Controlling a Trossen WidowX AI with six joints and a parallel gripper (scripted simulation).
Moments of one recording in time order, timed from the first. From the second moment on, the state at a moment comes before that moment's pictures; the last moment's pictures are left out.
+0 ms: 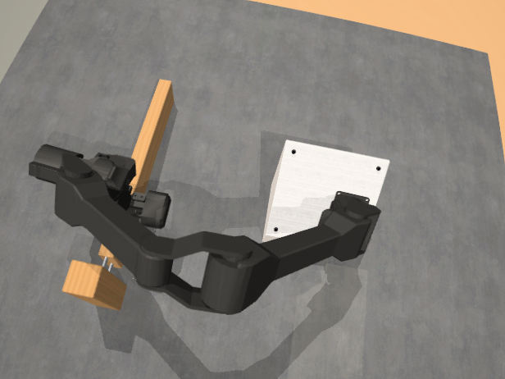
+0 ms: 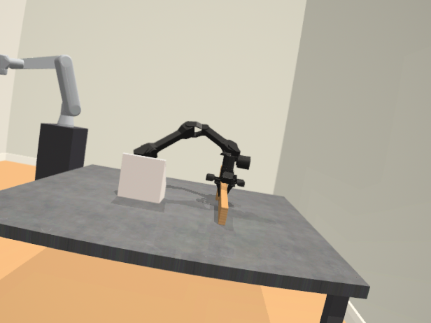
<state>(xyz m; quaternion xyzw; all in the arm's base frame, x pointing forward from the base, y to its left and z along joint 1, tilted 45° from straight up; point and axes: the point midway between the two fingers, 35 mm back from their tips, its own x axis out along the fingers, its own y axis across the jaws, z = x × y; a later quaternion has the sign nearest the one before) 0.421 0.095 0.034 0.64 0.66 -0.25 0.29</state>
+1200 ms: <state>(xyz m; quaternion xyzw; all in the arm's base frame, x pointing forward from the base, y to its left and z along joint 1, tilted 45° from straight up) 0.421 0.098 0.037 0.64 0.67 -0.25 0.29</state>
